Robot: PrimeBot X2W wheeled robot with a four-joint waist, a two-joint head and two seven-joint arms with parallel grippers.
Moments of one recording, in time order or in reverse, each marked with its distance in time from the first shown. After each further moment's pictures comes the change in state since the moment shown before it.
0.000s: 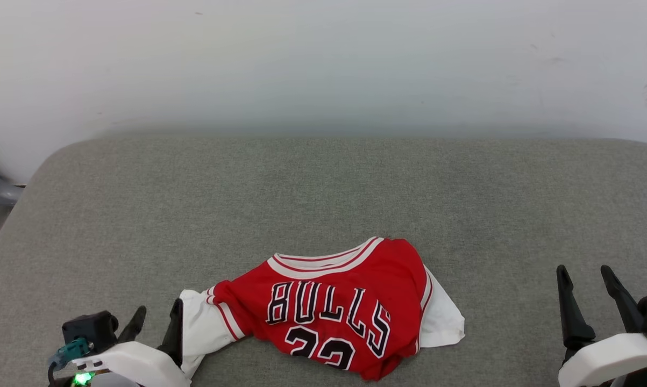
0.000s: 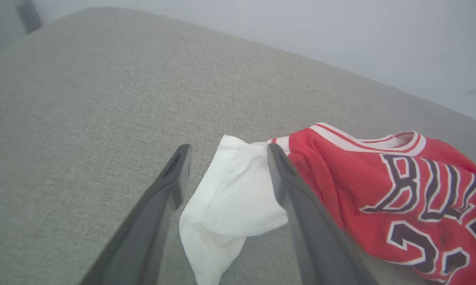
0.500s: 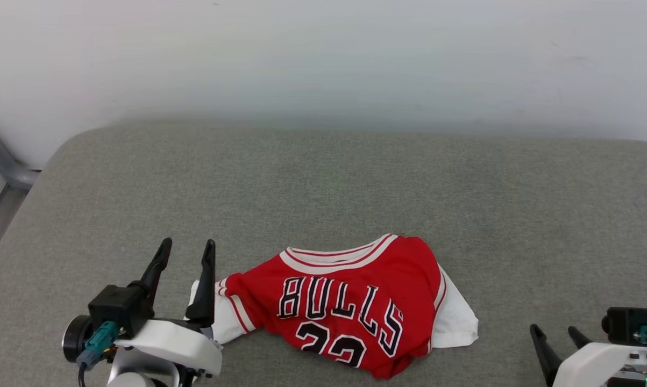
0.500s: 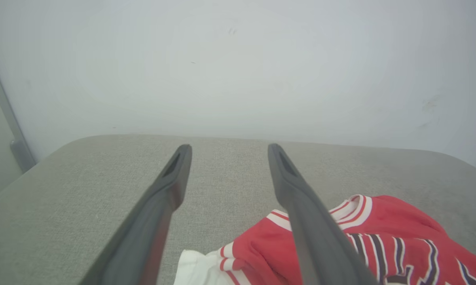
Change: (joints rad) left arm -0.064 -0.060 0.019 -0.136 0.289 -0.043 -0.156; right arm 0.025 0.000 -0.005 0.070 0.088 0.000 0.335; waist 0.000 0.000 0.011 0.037
